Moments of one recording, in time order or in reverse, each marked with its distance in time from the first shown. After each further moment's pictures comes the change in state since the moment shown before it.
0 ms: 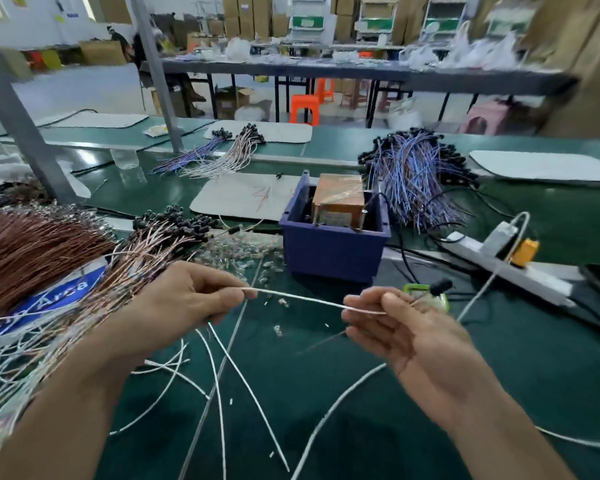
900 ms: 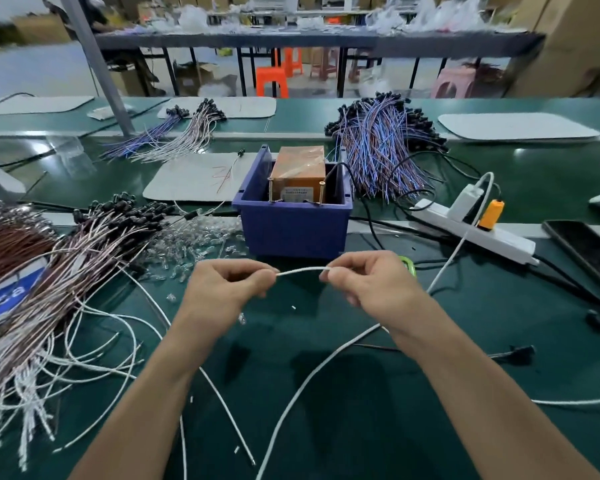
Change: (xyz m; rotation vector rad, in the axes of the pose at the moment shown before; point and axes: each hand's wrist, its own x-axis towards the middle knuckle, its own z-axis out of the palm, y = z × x) left_hand 0.049 -0.011 0.102 -0.203 0.216 0.087; right_hand 0.043 -0.007 -0.021 -0.801 0.091 -0.150
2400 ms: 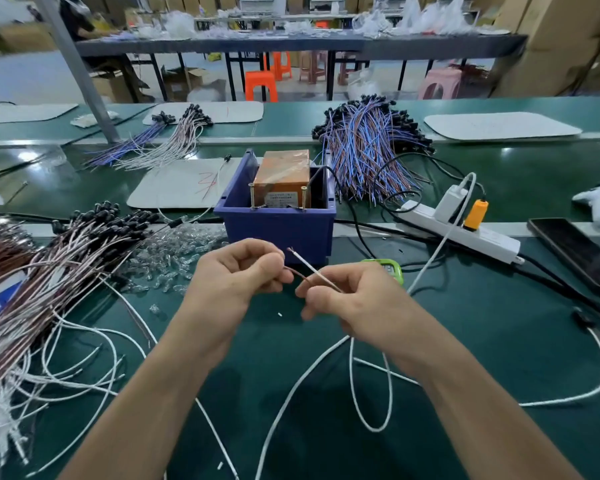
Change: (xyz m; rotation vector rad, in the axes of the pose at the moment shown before) left_hand -0.007 0.038 0.029 -0.328 -0.118 0.025; right_hand -0.016 -0.002 -0.011 0.025 -0.192 -0.129
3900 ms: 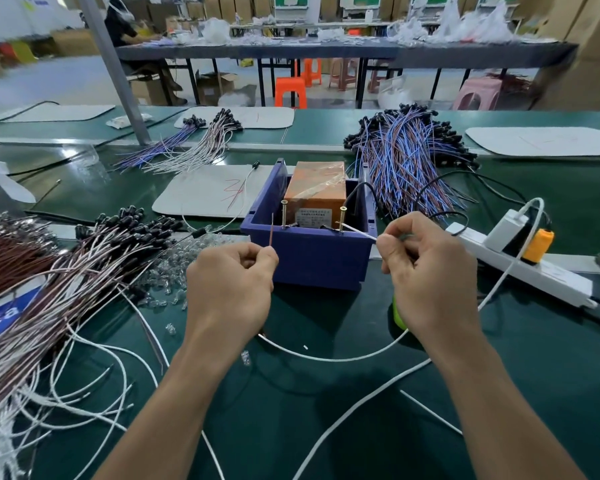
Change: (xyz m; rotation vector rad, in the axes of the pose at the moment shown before) left_hand 0.047 -0.011 -0.017 0.680 0.511 0.092; right_hand 0.065 0.004 -0.023 -0.478 0.643 -0.387
